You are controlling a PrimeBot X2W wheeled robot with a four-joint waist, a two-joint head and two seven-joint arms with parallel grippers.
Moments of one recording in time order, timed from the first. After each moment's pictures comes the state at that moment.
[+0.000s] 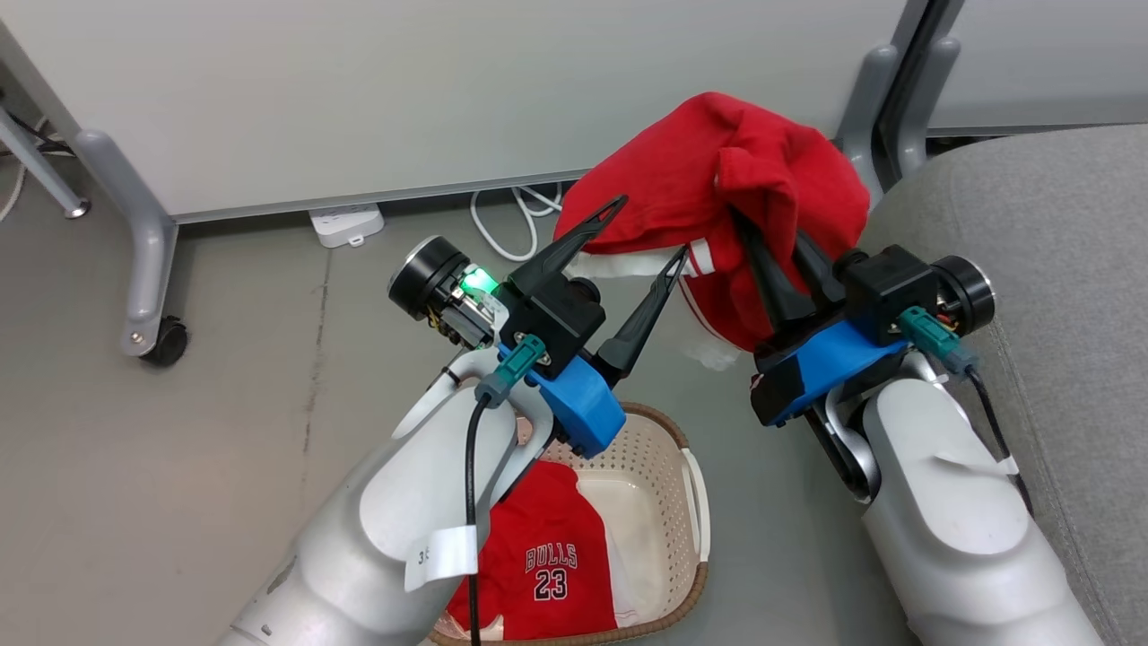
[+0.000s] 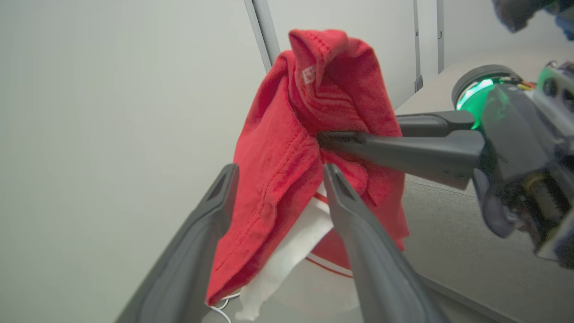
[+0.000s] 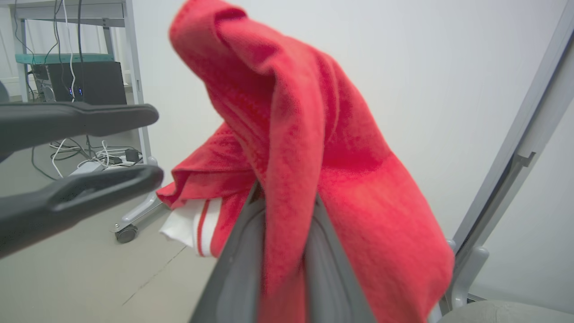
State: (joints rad) left arm -0.74 0.06 -0.73 0.59 -0.22 -0.12 -0.26; right arm -0.62 -0.05 0.24 0.54 0.04 0.13 -0.26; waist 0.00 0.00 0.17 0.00
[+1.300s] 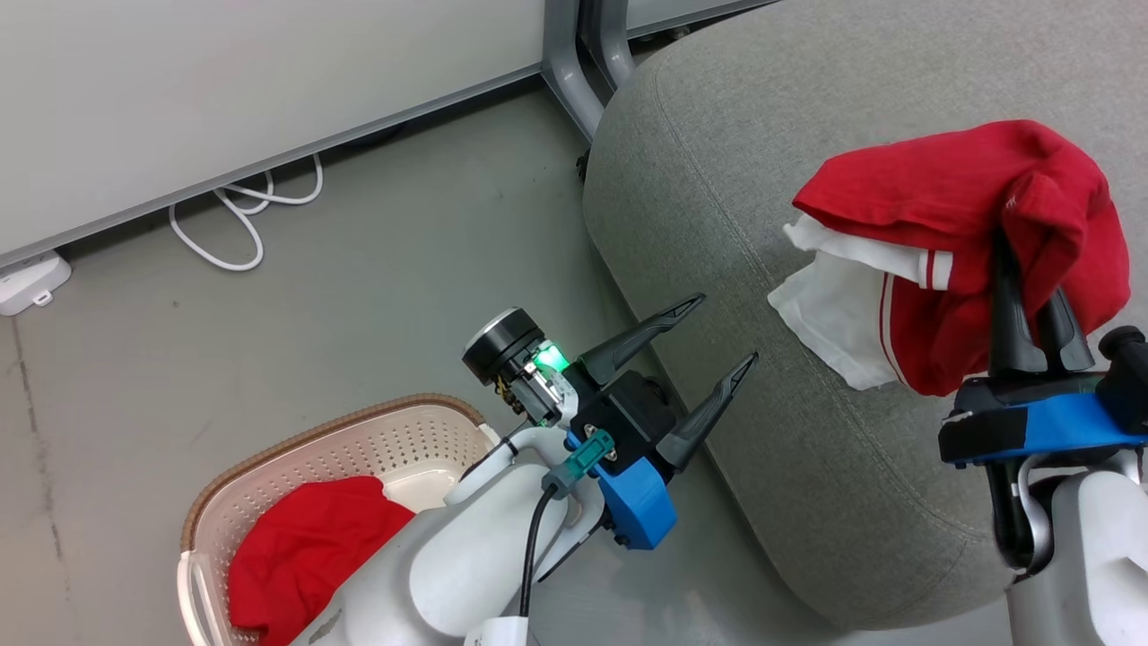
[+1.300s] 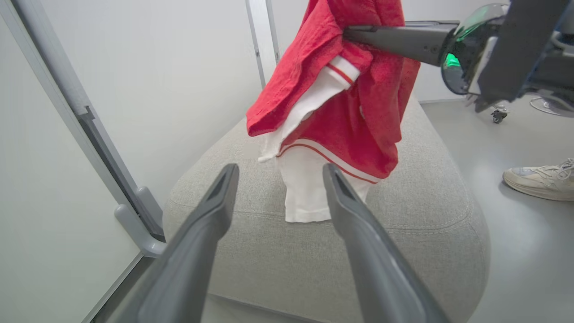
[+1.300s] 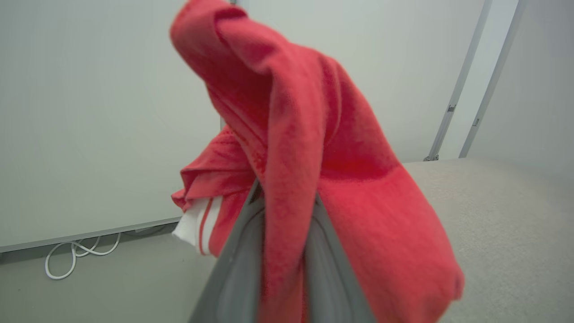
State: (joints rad) left arm -0.66 0.06 -0.87 0.52 -0.21 -0.13 -0.26; right arm -0.36 -0.06 -0.17 0.24 0.03 0.13 -0.26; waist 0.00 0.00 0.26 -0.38
